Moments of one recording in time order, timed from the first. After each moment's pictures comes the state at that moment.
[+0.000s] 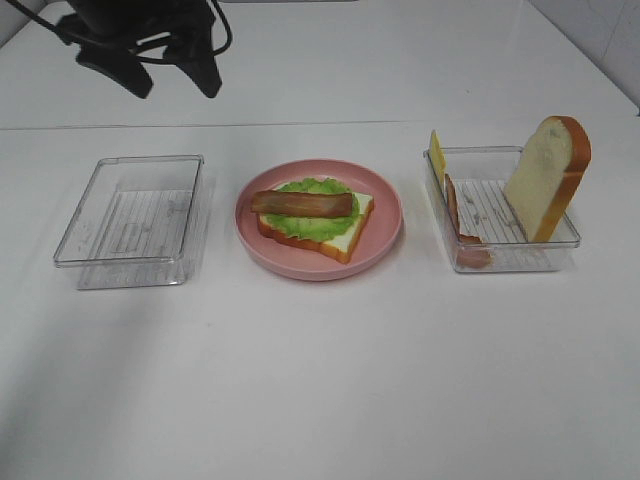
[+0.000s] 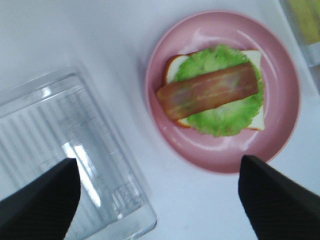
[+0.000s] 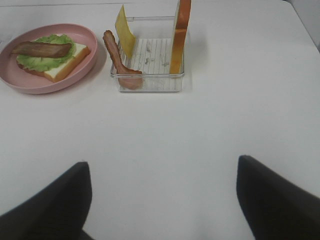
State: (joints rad) left arm -0.26 2.08 -1.94 -0.29 1.12 0.12; right arm 0.00 0.00 -0.50 0.06 1.07 -0.04
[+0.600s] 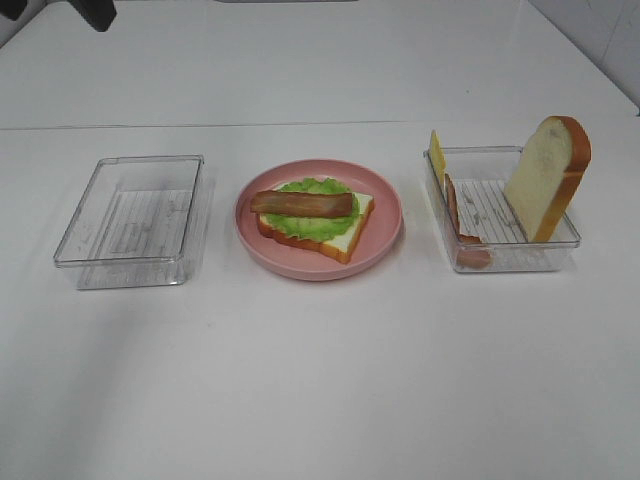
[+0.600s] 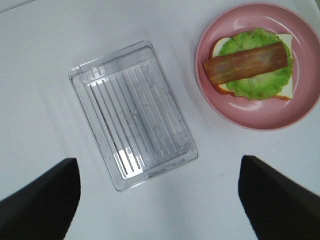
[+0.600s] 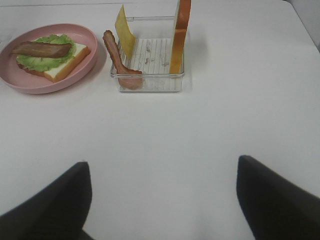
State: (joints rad) left arm -0.25 1.71 -1.76 -0.08 1.21 0.06; right arm 0.00 0.00 -0.50 0.06 1.07 -0.04
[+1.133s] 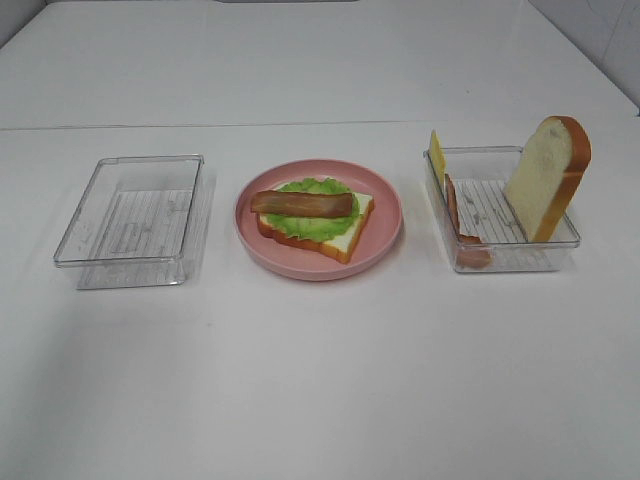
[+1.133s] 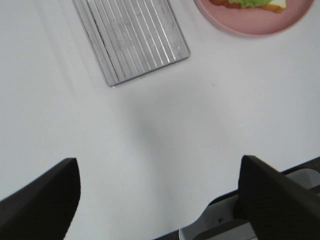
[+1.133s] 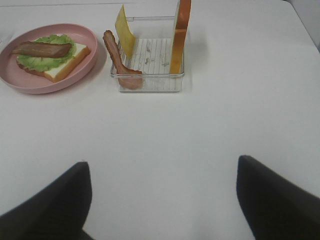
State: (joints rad) left arm -0.25 1.23 -1.24 -0.08 1.21 0.04; right arm 0.00 0.00 -0.50 0.06 1.07 -0.04
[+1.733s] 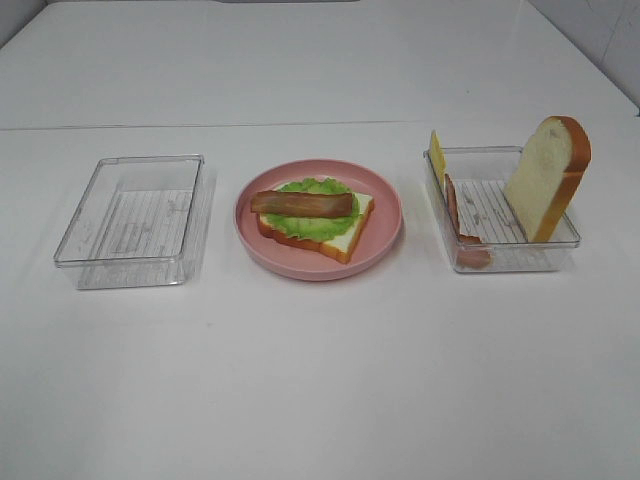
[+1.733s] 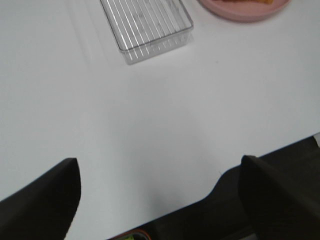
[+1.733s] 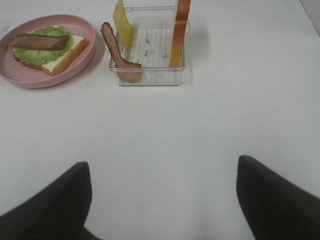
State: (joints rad) left arm -0.25 0.45 -0.73 -0.04 1.15 0.04; right arm 0.00 0.09 -0.51 0.06 1.05 -0.04
